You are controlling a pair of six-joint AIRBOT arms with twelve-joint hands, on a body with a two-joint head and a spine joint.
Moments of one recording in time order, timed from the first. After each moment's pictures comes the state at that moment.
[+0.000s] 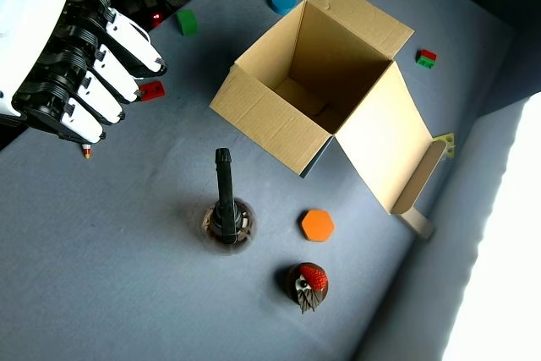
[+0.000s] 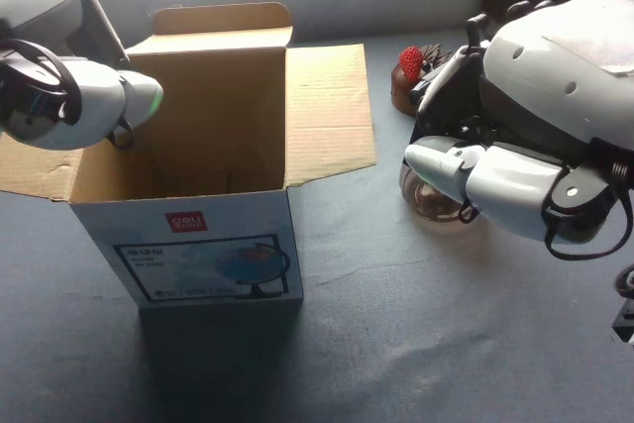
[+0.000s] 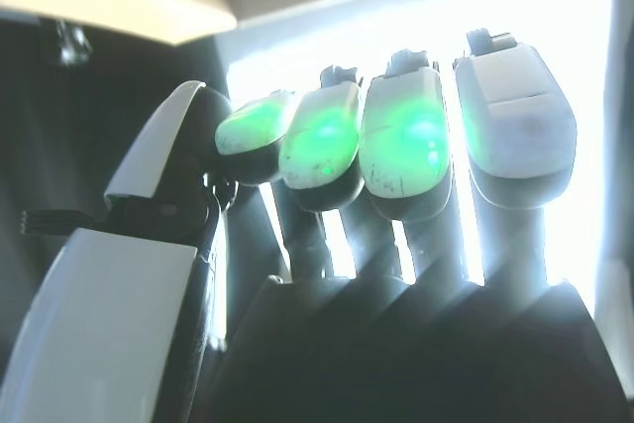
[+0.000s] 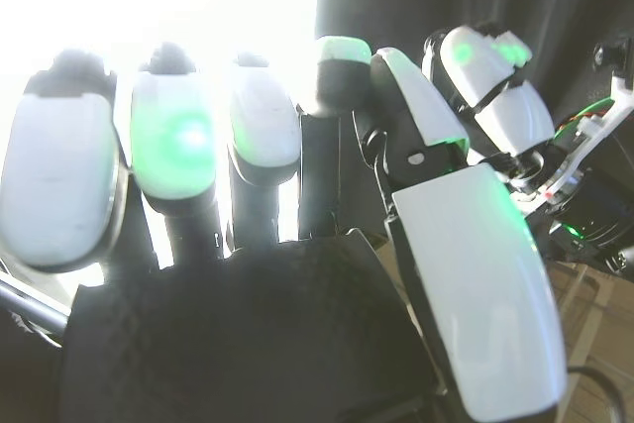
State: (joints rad) left arm 0.02 -0.60 0.49 -1.95 -0.85 2.76; right arm -0.21 -0.80 0.43 1.18 0.68 -2.08
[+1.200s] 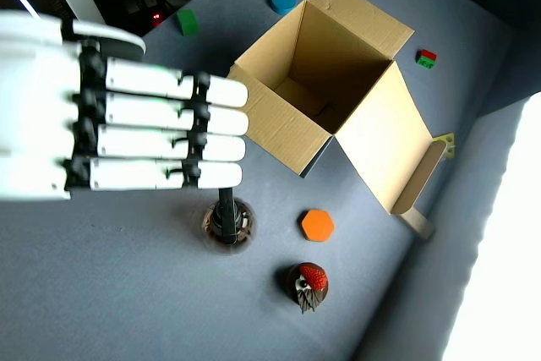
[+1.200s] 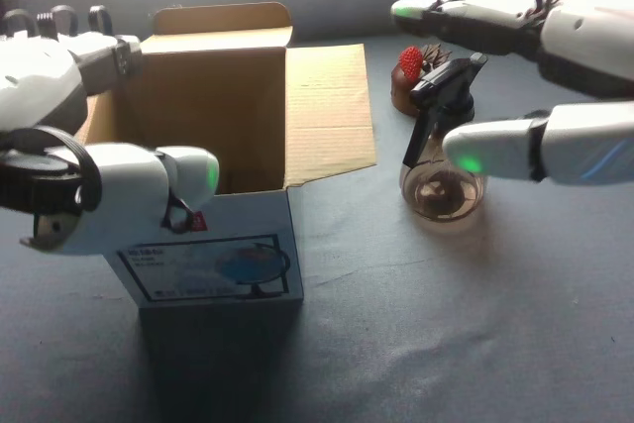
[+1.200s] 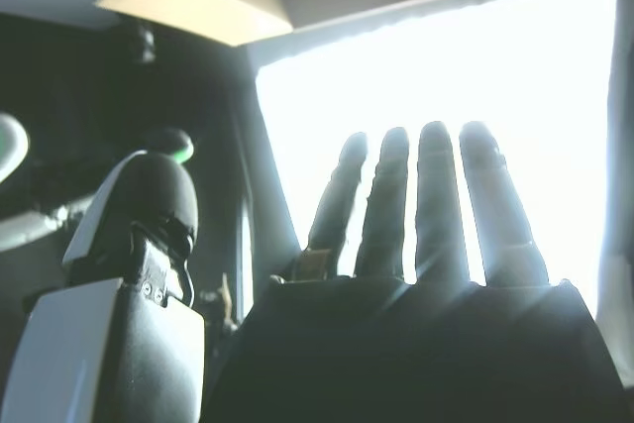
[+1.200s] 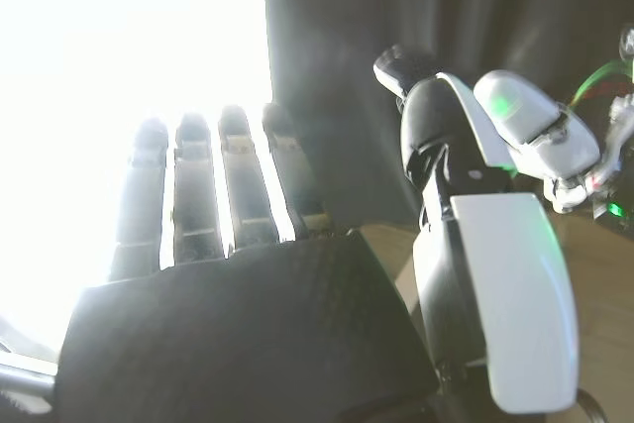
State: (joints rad) left arm -0.01 -0.54 0.23 -1.98 -1.10 2.72; right arm -0.29 -0.76 0.83 -0.20 0.34 -0.60
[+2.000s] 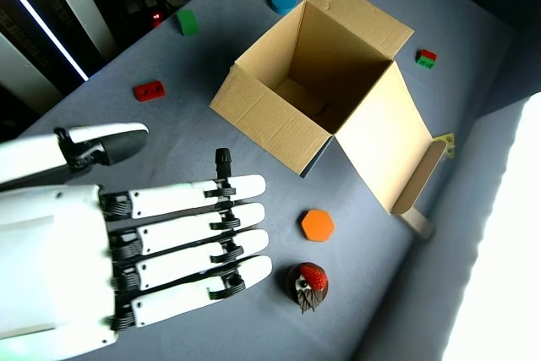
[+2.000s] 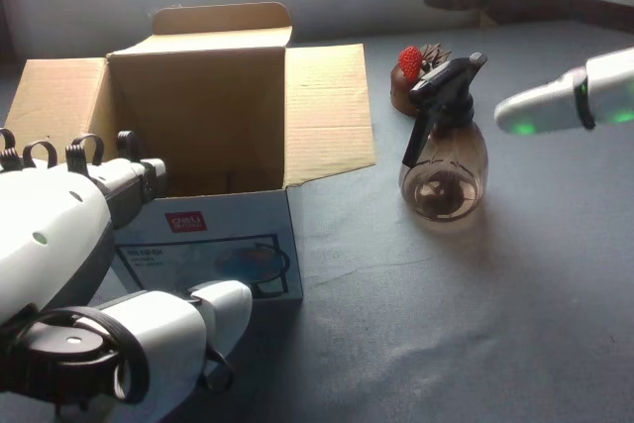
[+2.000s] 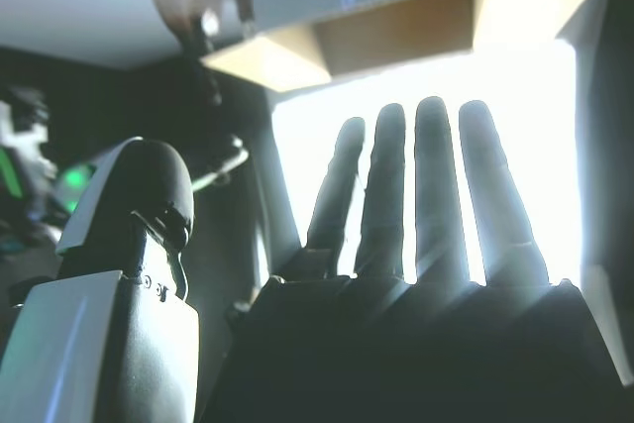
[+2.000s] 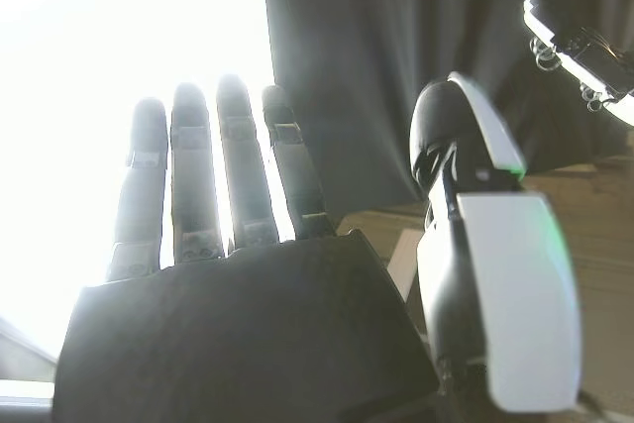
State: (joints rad) left arm -0.04 -0.57 0.04 -2.06 -1.34 2.72; right arm -0.30 -0.96 1.30 -0.89 0.59 0.16
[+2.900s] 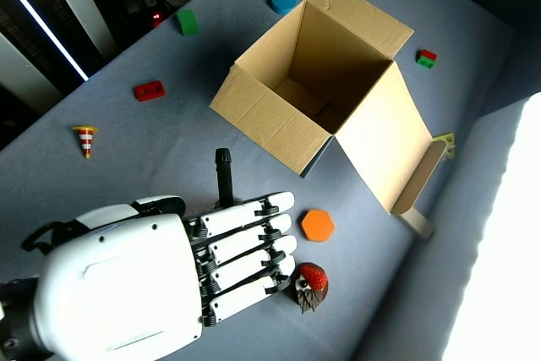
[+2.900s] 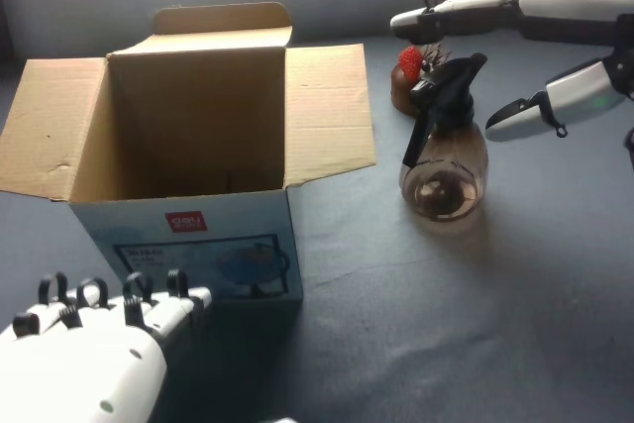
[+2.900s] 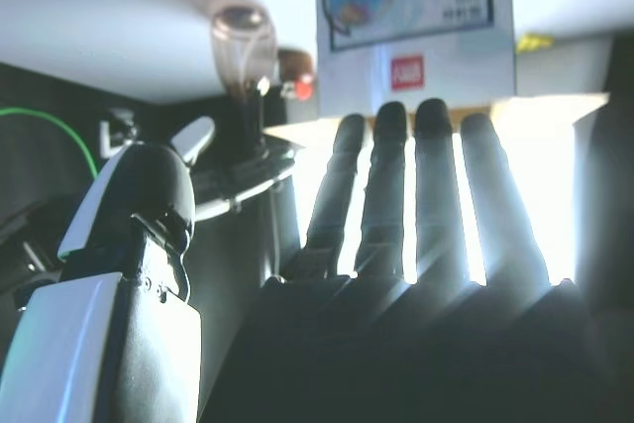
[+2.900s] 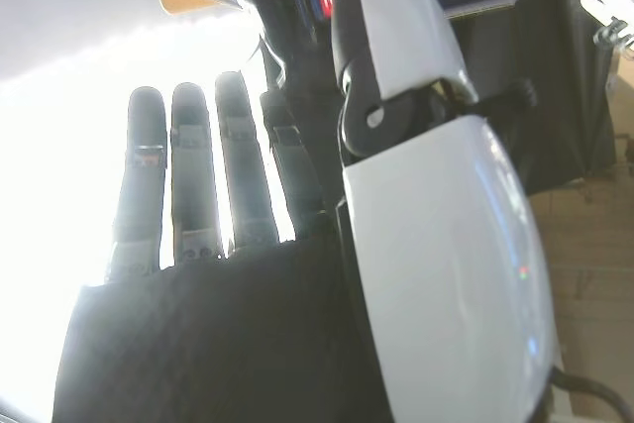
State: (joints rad) left arm 0.28 -0.70 -0.05 -1.92 -1.41 2.33; right arm -0.30 -1.14 1.54 -1.12 0.65 0.41
